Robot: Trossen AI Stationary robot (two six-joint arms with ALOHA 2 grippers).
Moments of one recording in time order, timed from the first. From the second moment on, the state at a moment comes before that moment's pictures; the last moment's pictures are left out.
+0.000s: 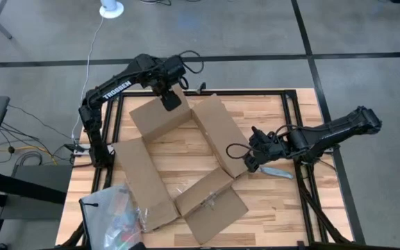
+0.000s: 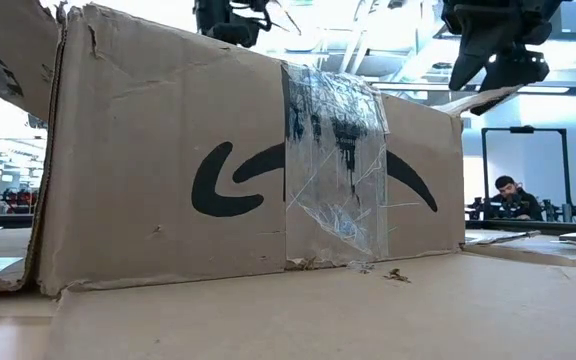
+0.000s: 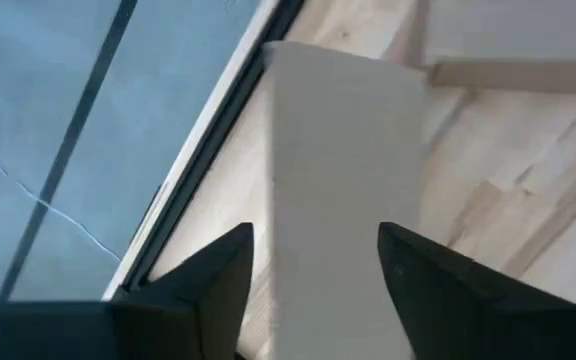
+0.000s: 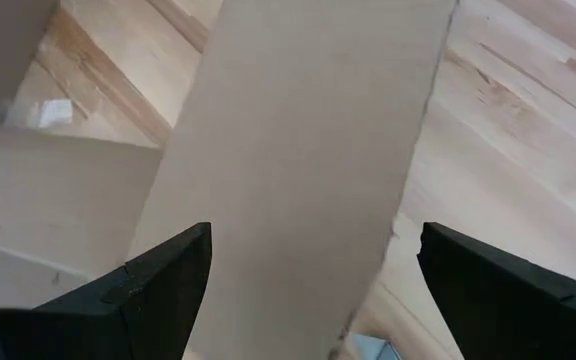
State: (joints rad) left arm 0.52 1.84 2.10 -1.57 -0.29 -0.03; right arm 0.28 1.17 0.97 -0.91 0.38 0.99
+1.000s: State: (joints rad) left arm 0.57 1.84 1.75 -1.56 0.00 -0.05; right arm 0.55 1.31 0.97 -0.82 0.37 1.53
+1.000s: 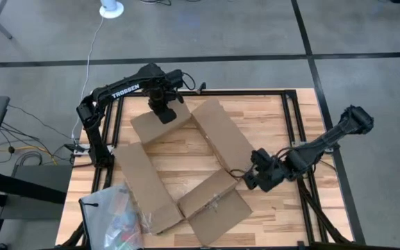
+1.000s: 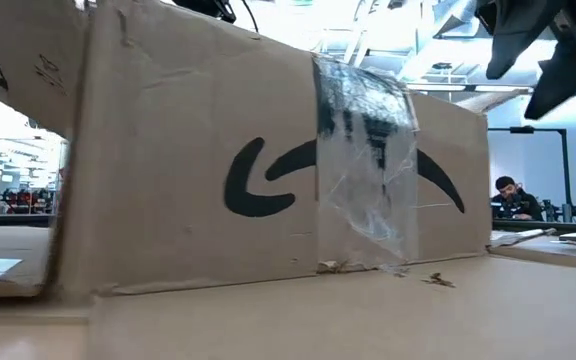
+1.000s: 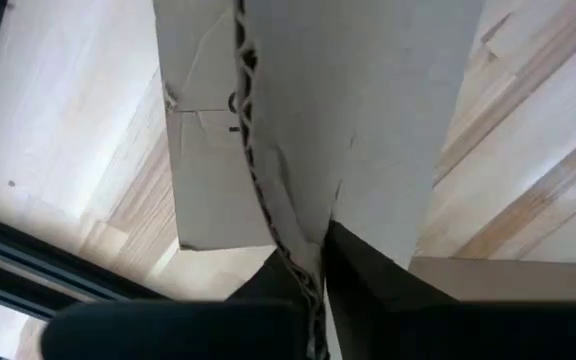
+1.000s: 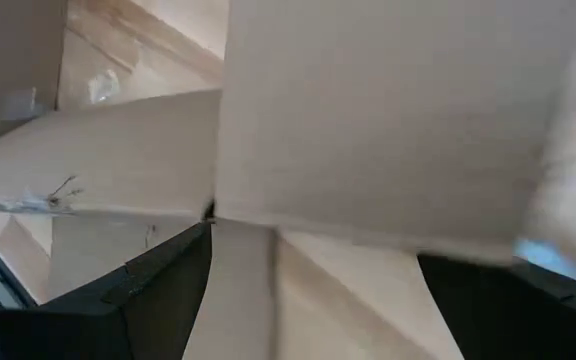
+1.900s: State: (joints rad) left arm 0.38 1.84 1.75 -1.58 0.25 -0.46; right arm 0.17 1.23 0.97 -1.06 0.38 0.98
